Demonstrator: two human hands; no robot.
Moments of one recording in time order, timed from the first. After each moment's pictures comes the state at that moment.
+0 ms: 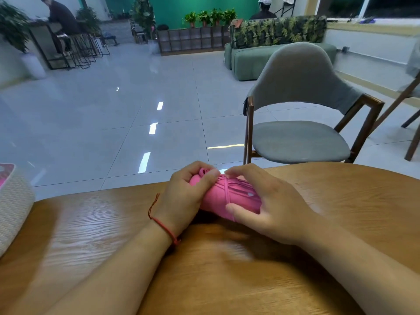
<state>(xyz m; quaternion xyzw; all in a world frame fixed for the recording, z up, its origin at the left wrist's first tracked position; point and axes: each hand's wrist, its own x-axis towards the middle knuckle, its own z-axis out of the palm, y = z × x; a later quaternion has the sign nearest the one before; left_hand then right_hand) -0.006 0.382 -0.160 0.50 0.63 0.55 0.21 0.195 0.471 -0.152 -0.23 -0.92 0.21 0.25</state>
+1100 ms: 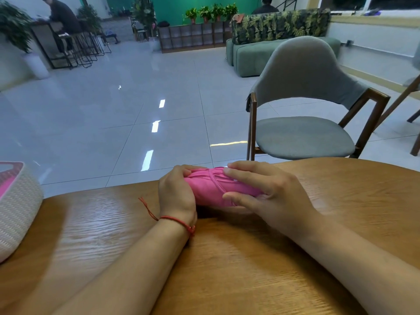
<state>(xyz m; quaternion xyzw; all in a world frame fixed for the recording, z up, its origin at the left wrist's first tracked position) 0.002 0.393 -0.163 0.15 0.60 0.75 0.22 0.187 0.478 -0.170 -0.17 -0.90 0.17 0.37</state>
